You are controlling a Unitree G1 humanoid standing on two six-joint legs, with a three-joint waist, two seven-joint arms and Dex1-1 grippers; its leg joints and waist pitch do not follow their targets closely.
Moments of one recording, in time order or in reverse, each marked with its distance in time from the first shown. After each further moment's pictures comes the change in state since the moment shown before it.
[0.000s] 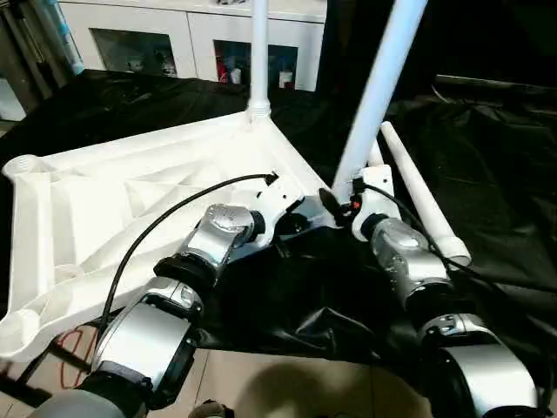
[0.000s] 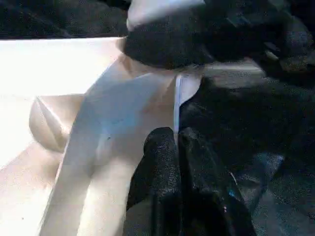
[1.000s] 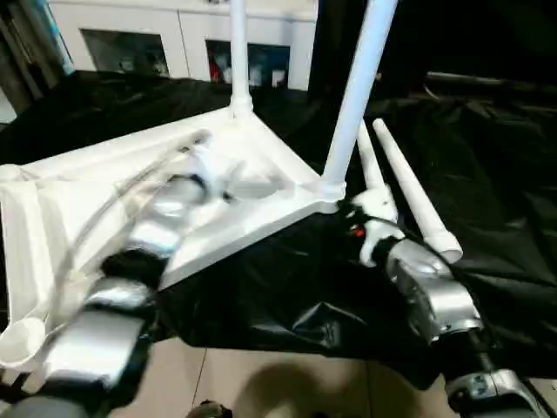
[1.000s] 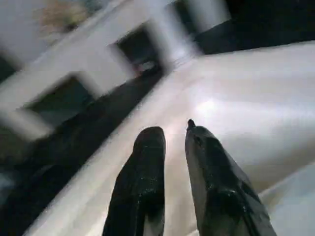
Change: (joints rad) left arm 0.257 0.292 0.219 -0.546 0.185 0.078 0.521; right arm 0.292 -0.091 0.200 -0.580 0.005 0.248 0.215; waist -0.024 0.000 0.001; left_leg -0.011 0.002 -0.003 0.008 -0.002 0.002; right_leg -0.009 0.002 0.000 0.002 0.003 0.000
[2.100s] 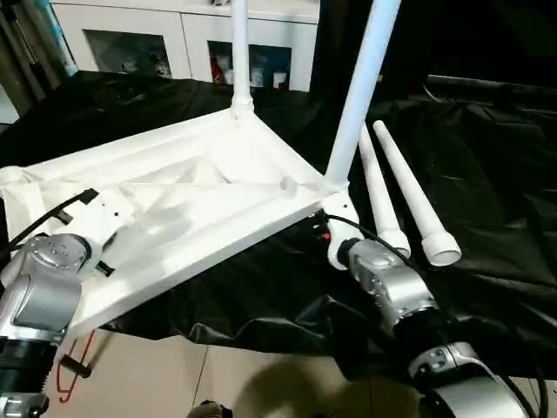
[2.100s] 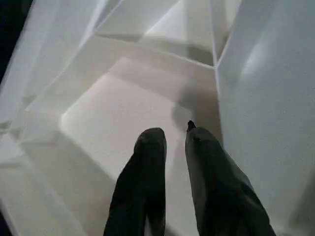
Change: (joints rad) left arm 0.303 0.241 -0.037 -0.412 0.051 0.613 -0.430; right arm -0.187 0.105 0.005 0.343 -0.085 0.013 -0.207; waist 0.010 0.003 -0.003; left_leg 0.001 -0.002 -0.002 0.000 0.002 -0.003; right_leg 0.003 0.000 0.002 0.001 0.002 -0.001
